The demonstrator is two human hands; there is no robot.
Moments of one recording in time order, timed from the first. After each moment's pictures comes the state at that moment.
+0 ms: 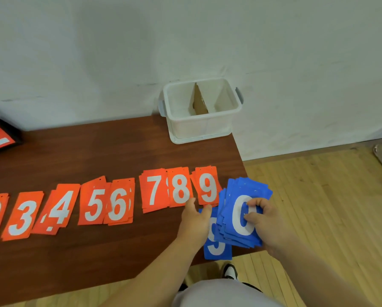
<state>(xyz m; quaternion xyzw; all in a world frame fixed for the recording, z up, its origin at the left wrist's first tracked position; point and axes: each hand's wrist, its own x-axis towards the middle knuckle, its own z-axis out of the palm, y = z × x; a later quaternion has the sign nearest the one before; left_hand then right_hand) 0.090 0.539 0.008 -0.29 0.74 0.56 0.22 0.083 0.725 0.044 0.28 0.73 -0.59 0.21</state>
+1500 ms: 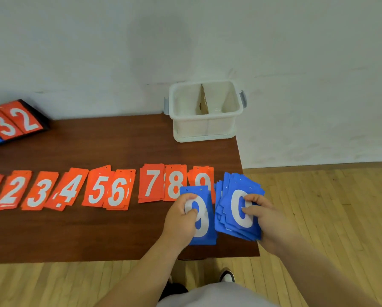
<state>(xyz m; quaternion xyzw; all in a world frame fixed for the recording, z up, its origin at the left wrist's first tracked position) 0.109 0.568 0.027 -0.27 0.76 0.59 0.08 0.055 0.782 0.051 0.25 0.60 -0.70 0.29</state>
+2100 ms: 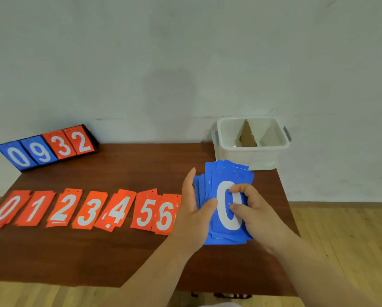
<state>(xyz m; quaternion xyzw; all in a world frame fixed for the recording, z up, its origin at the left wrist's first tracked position) 0.123 0.430 0.144 -0.12 0.66 0.74 -0.03 0.065 0.593 0.144 -0.02 0.74 -0.62 0.25</state>
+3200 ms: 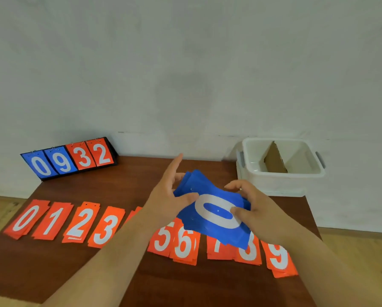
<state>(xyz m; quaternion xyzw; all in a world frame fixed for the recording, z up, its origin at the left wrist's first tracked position) 0.062 0.272 0.176 -0.13 0.82 0.56 -0.03 -0.008 0.519 0.174 -0.23 0.82 -0.45 0.26</state>
